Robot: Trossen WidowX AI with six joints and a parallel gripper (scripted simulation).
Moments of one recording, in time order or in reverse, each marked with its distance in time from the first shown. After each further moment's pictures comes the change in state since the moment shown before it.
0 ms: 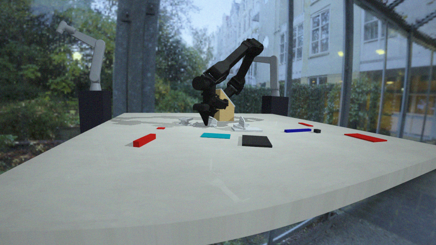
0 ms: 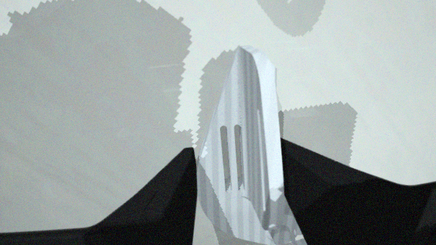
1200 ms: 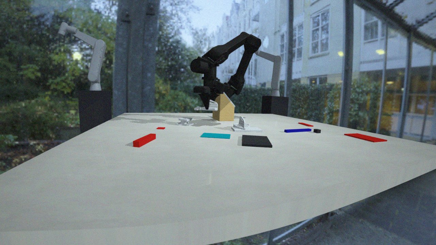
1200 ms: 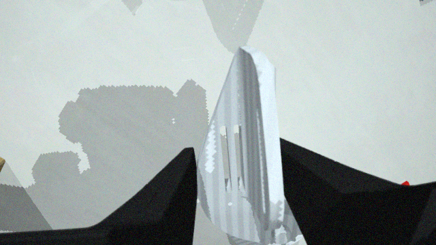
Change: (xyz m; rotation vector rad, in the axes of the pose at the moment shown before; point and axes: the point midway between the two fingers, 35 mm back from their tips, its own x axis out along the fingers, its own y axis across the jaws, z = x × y) arm -0.075 0.001 0.000 0.014 -0.006 0.003
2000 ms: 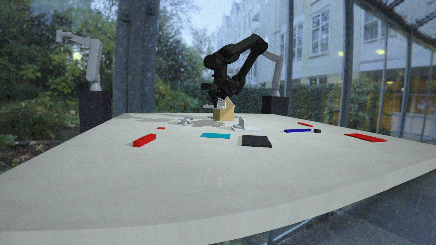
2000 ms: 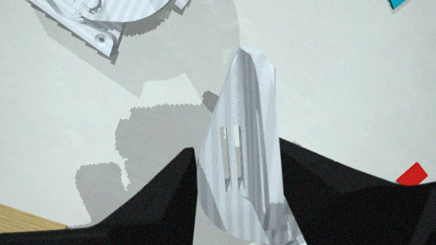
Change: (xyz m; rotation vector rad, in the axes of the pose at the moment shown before) arm -0.010 0.000 0.047 0.245 0.023 -0.027
